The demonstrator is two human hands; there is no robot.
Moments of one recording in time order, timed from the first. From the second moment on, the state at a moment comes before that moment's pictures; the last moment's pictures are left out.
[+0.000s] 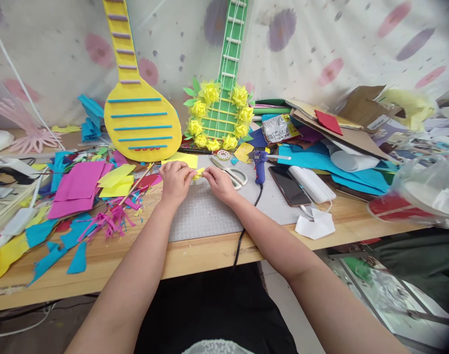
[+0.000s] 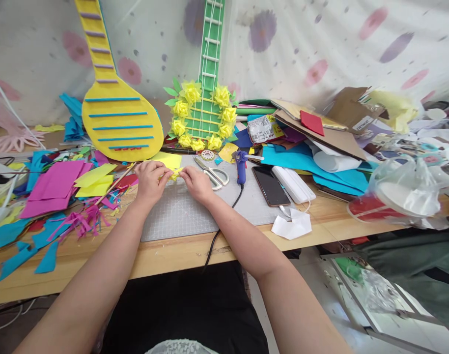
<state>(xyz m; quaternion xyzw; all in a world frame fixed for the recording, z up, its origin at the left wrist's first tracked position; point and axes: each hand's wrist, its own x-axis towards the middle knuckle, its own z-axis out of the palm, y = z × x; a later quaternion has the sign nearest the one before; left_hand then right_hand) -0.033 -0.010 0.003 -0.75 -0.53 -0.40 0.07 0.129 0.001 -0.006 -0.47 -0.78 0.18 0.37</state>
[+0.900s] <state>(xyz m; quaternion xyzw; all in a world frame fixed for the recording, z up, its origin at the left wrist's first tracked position) -0.028 -0.020 0.015 -0.71 -0.56 -0.42 0.01 0.134 -0.004 -0.003 -0.47 -0.78 0.17 0.37</state>
